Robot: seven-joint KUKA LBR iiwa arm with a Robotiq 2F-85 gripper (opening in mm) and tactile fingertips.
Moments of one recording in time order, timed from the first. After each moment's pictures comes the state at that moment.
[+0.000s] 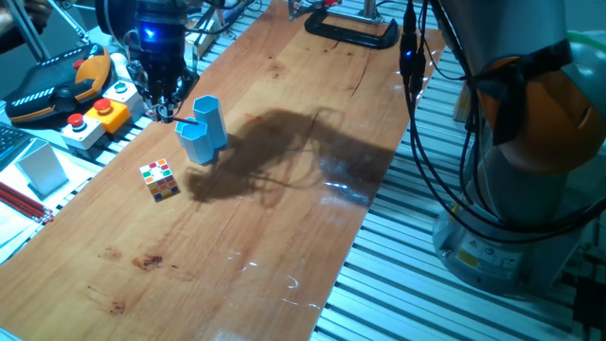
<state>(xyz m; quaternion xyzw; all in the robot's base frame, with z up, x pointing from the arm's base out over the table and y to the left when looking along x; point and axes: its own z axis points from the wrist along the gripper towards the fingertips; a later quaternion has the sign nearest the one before) 0.615 0.136 0.221 -0.63 -0.74 -0.17 0.18</state>
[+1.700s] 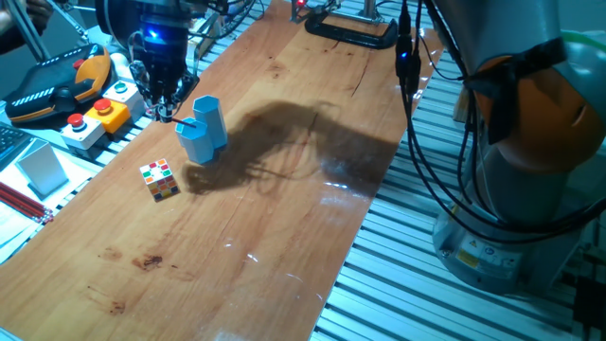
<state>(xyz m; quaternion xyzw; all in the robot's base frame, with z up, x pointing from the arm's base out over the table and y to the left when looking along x) 0.633 0.123 0.202 -0.63 -0.72 -0.19 0.19</state>
